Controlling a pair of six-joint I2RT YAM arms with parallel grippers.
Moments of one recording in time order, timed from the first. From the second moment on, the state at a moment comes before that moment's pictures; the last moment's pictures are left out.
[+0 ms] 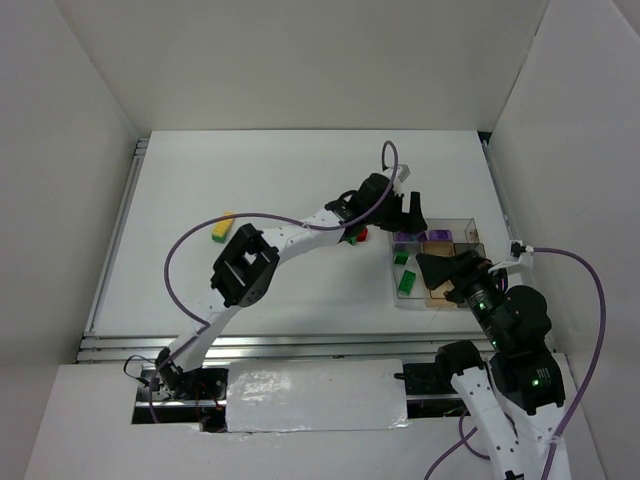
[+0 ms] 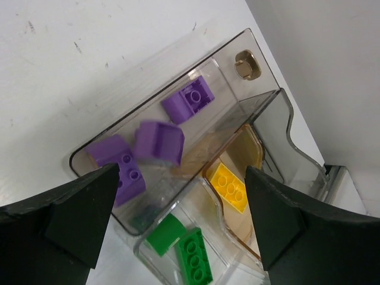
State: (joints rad) left arm -0.85 2.39 2.03 -0.07 0.18 -0.61; right arm 0.20 0.21 0.78 -0.68 -0.07 0.73
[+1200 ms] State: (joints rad) left arm -0.83 1.07 1.05 -0.83 -0.54 -0.66; right arm 0.49 1.69 1.33 -0.60 0.06 0.25
